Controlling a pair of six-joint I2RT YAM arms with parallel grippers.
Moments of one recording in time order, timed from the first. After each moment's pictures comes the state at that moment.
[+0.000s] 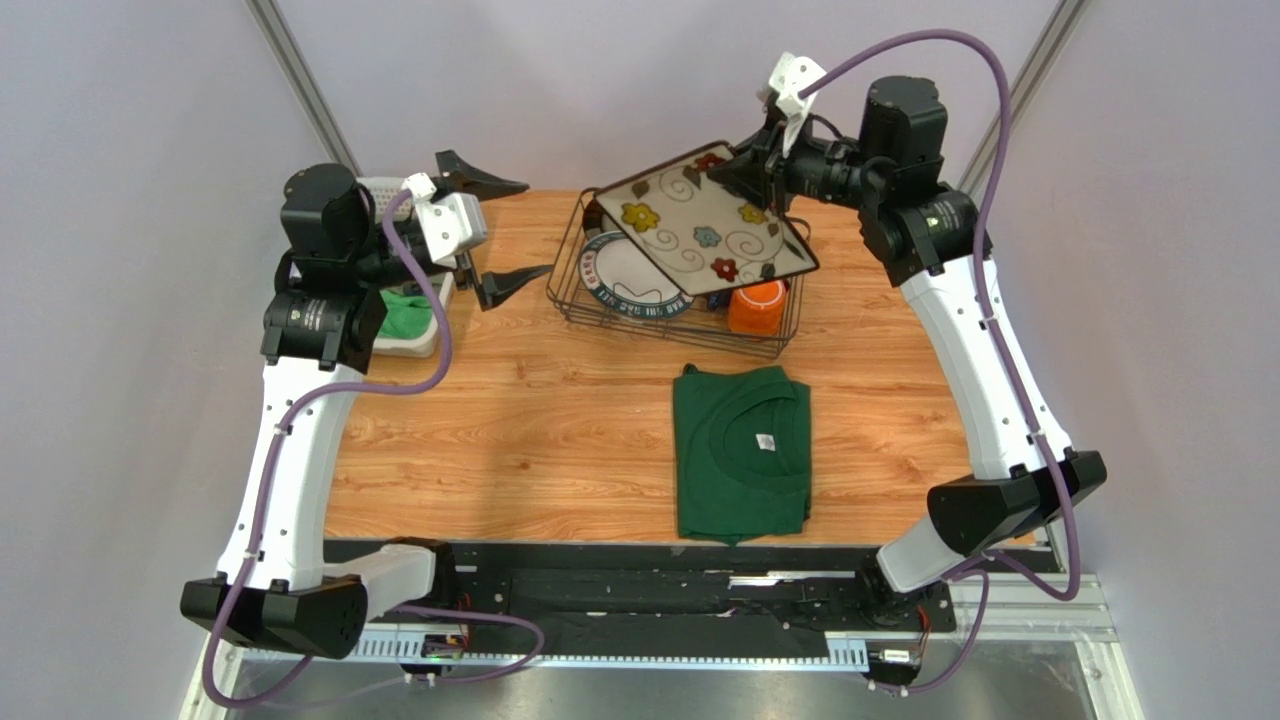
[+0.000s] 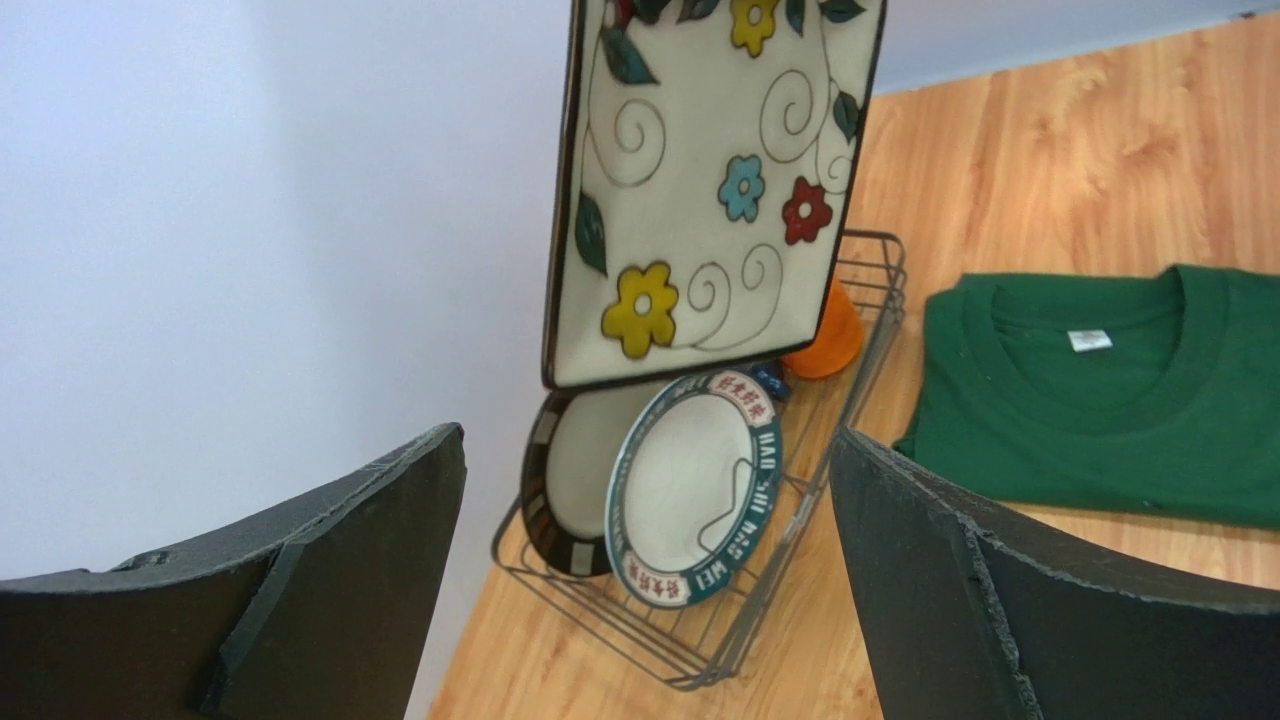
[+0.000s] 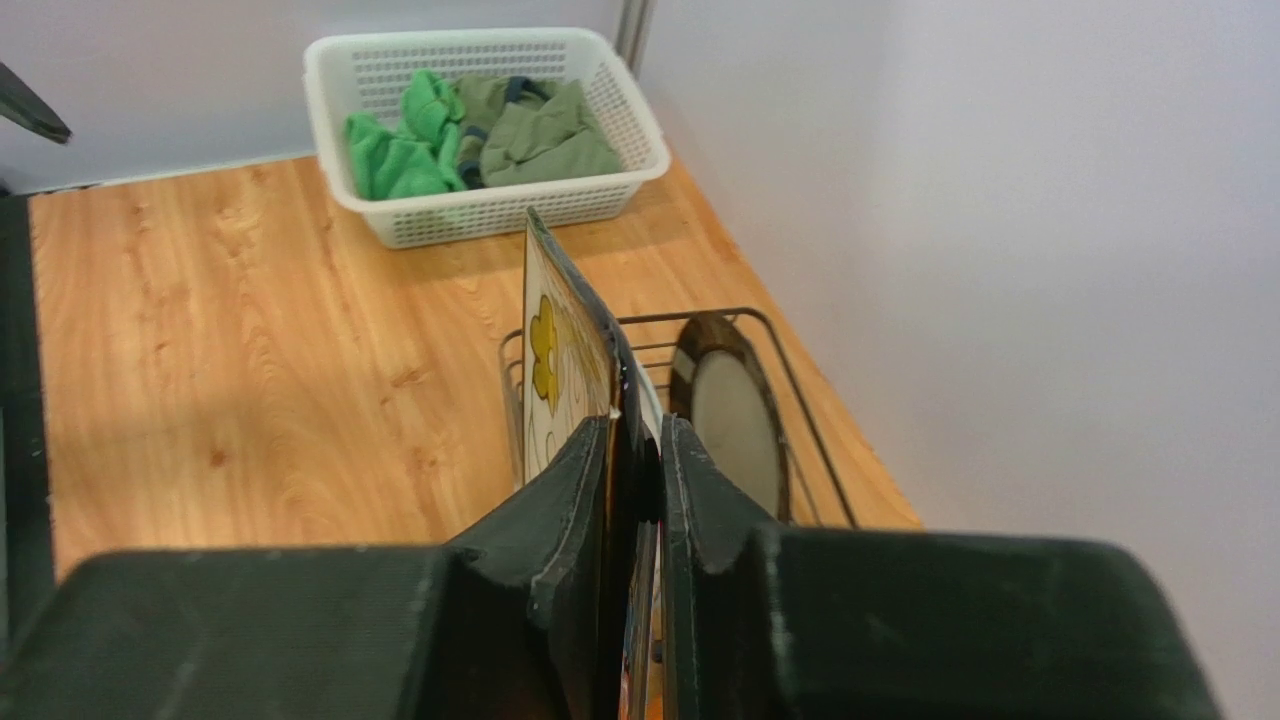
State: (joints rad) left arm -0.10 1.17 1.49 -0.40 1.07 0.60; right arm 0.33 1.56 1.95 -0.50 -0.73 -0.31
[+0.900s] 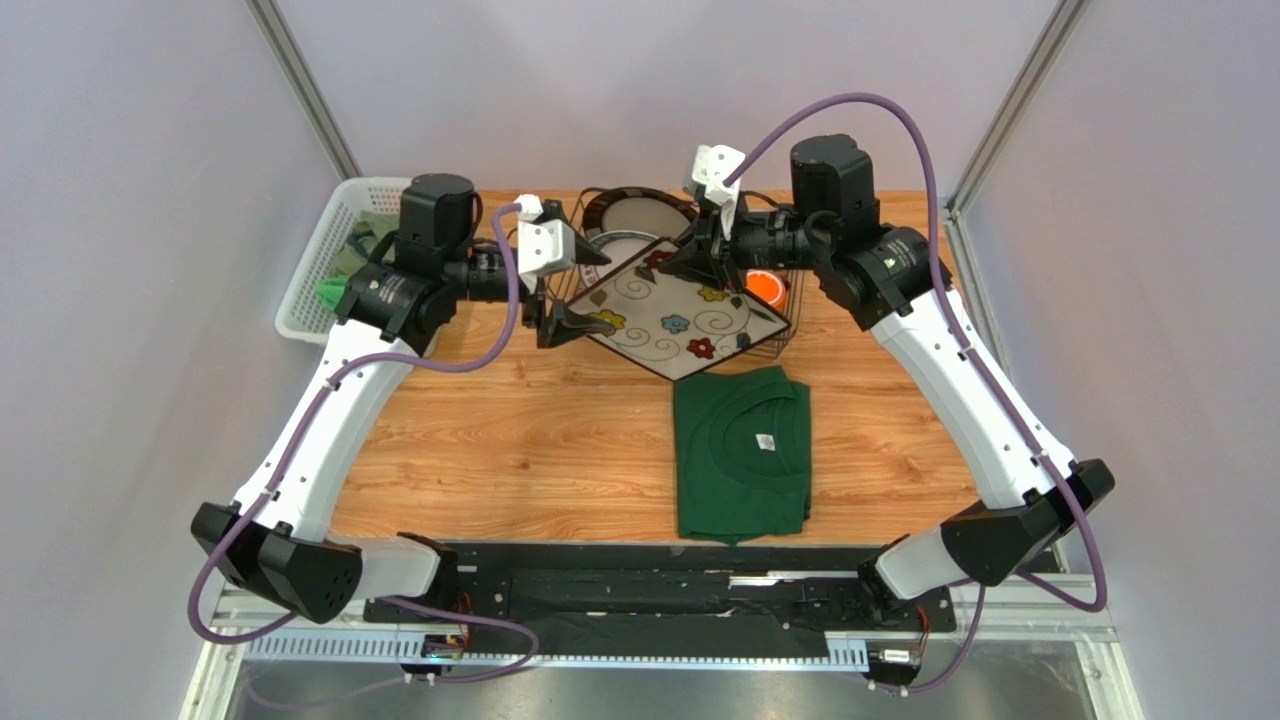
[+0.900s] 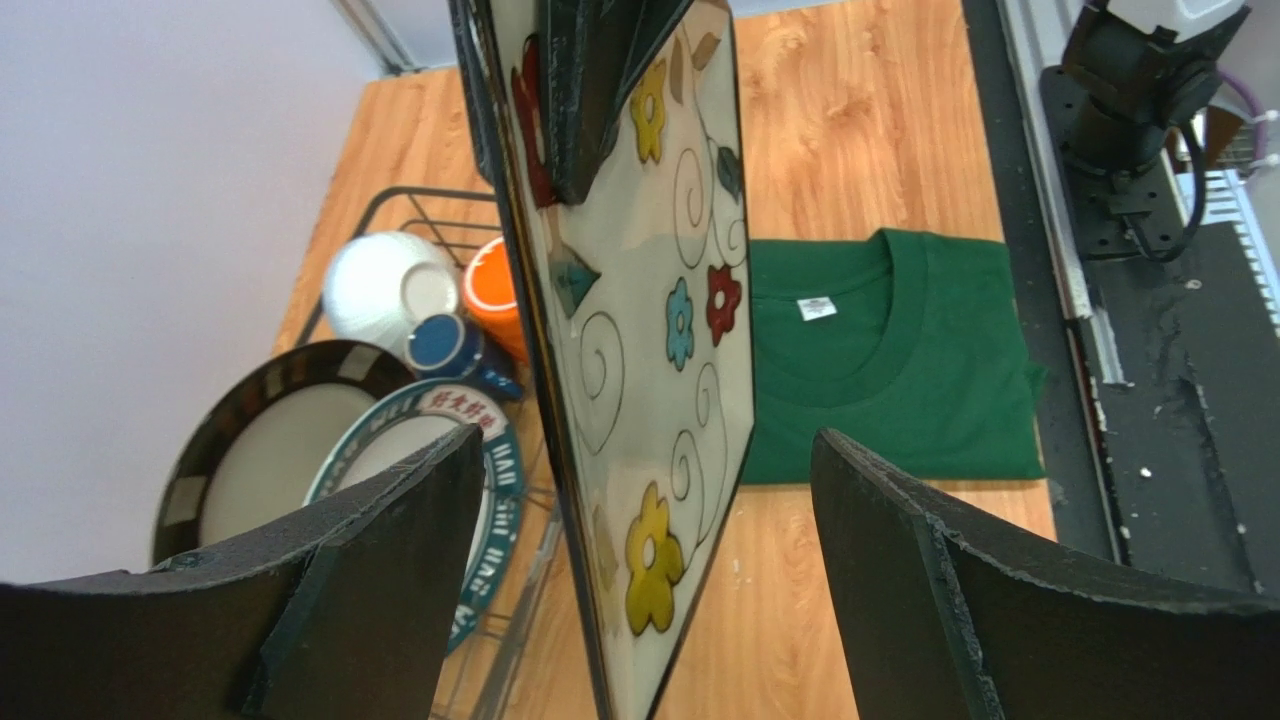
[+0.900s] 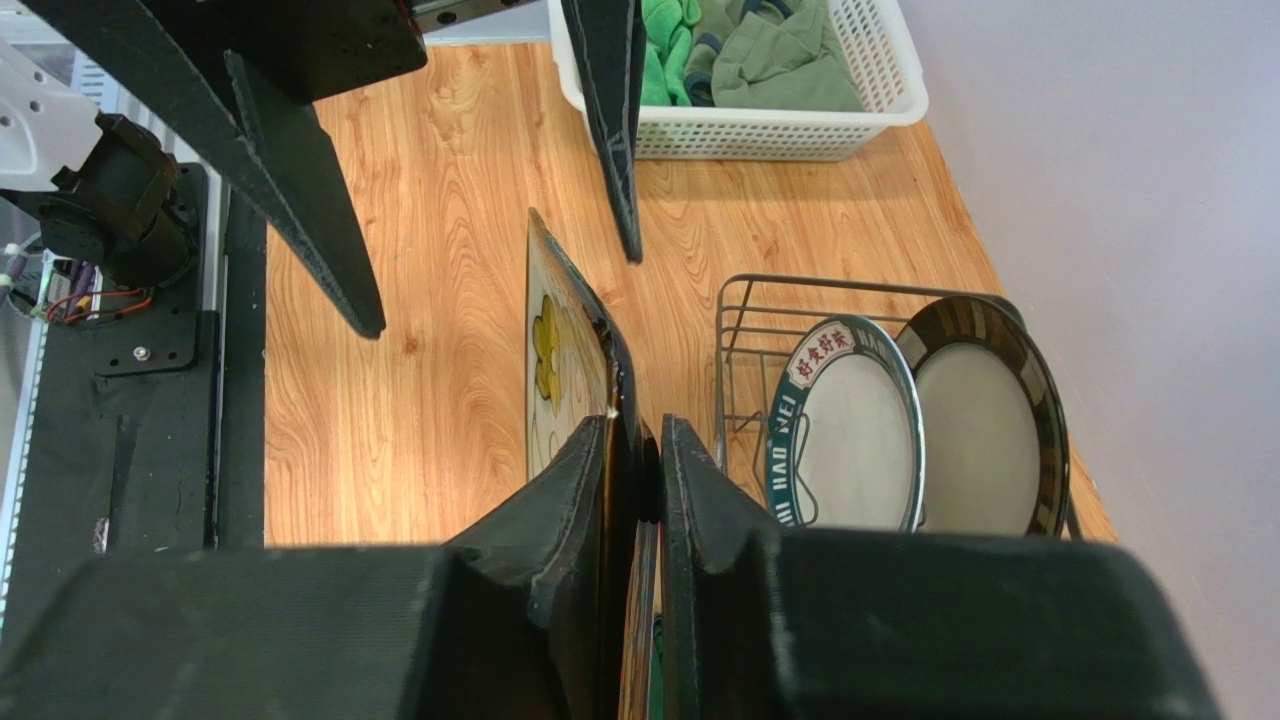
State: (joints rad) left arm -0.37 1.29 1.50 -0.65 1.03 0.68; right arm 0.55 1.47 1.78 -0.65 -0.73 -0.43
